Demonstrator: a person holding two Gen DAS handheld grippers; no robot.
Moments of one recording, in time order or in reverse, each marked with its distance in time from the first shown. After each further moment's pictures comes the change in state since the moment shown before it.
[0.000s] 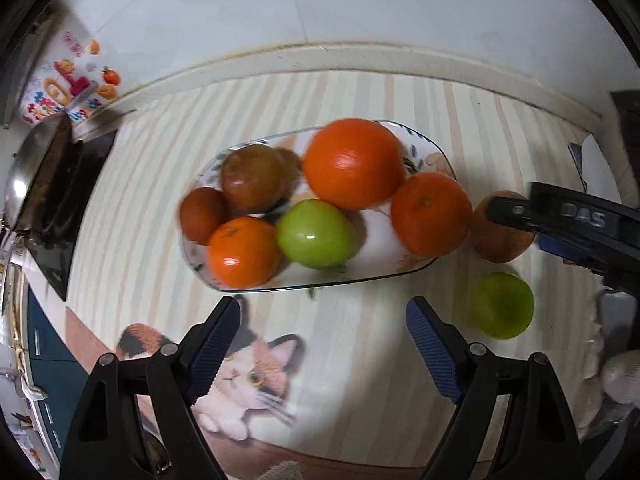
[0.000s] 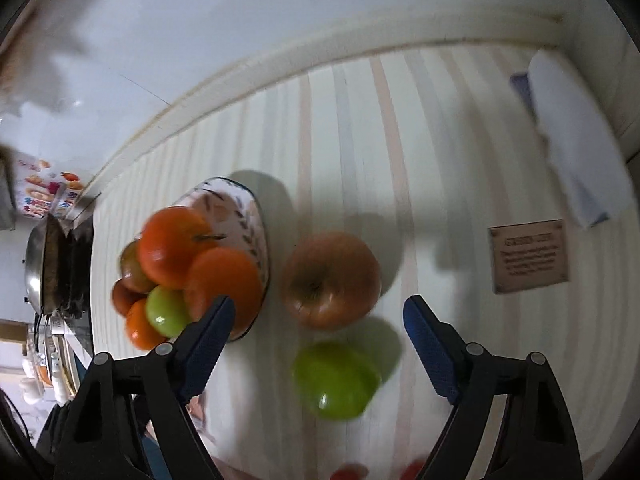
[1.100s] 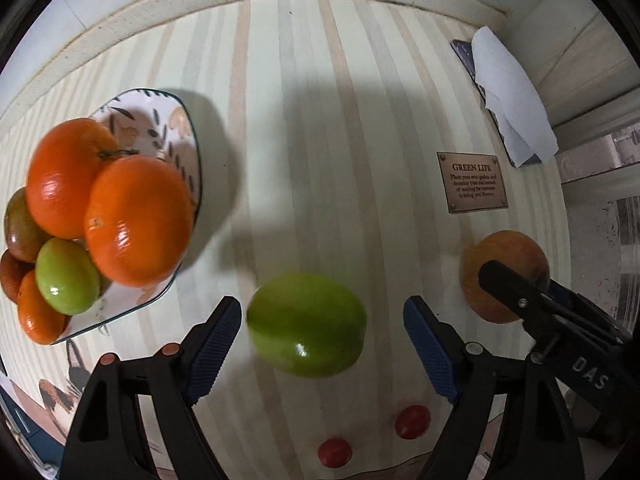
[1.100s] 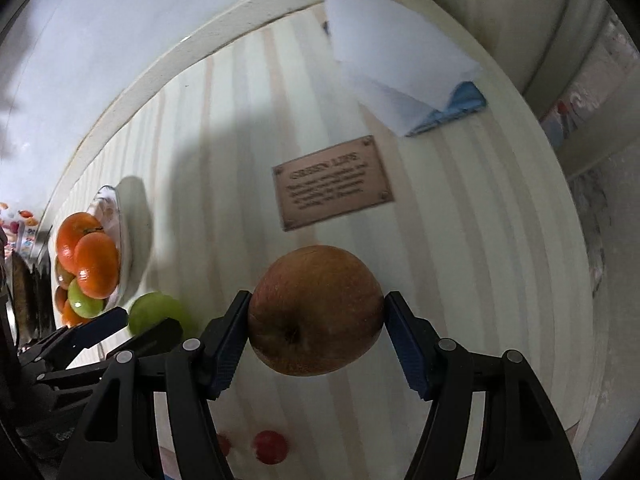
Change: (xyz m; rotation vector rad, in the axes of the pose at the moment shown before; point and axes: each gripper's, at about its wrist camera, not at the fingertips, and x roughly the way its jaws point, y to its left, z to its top) left arm 0.058 -0.144 0.018 0.263 0.231 -0.301; right arm -0.038 -0.136 -0.061 0.183 -0.048 -0.127
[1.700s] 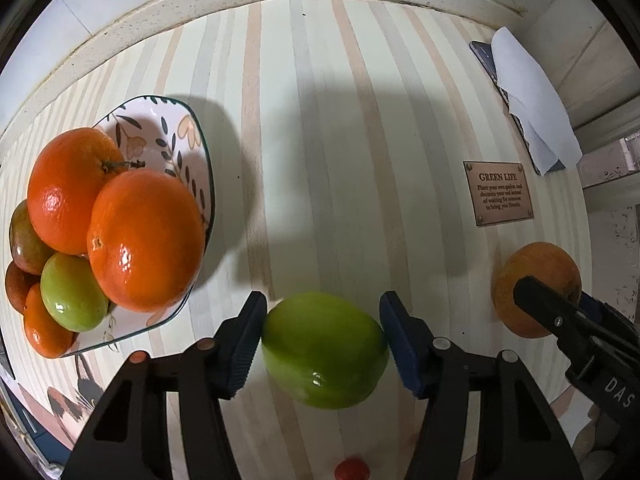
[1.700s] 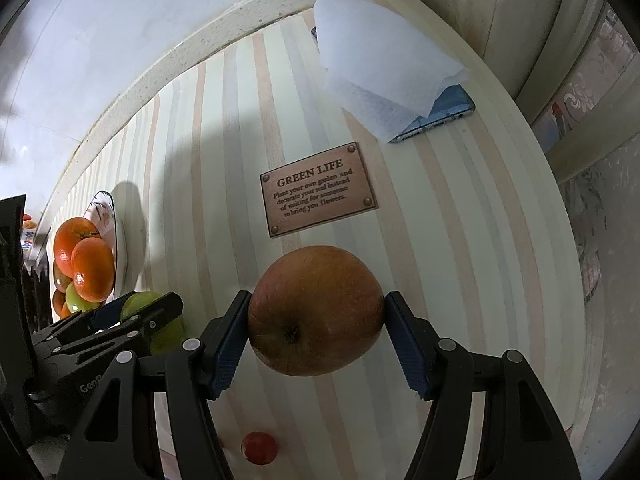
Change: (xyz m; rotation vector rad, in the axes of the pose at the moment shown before) left arm 0.011 0.012 0.009 0.003 -0.031 0.061; right arm -0.006 -0.008 0.001 -0.011 0.000 -0.015
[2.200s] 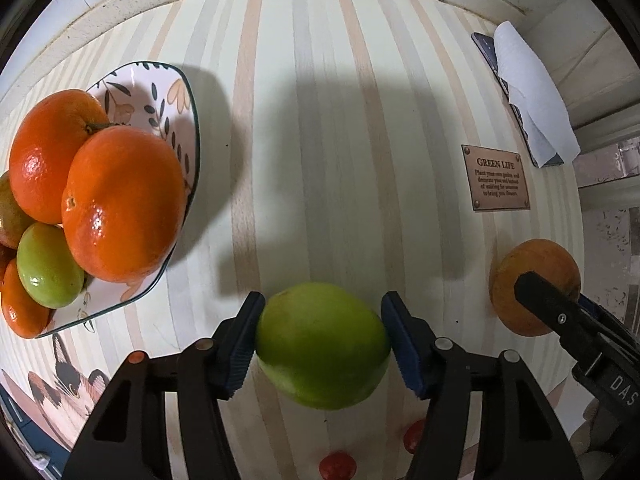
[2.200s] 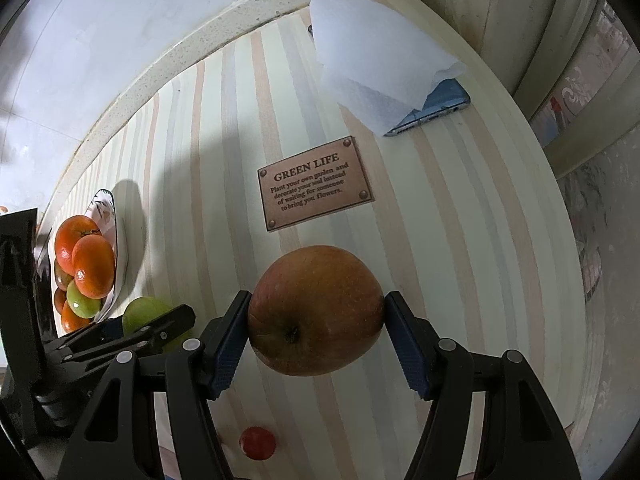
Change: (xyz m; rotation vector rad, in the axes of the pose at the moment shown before) left arm 0.012 0.007 -0.017 -0.046 0.036 -0.055; right arm 0.002 -0.001 -0.001 0.005 0.005 -0.001
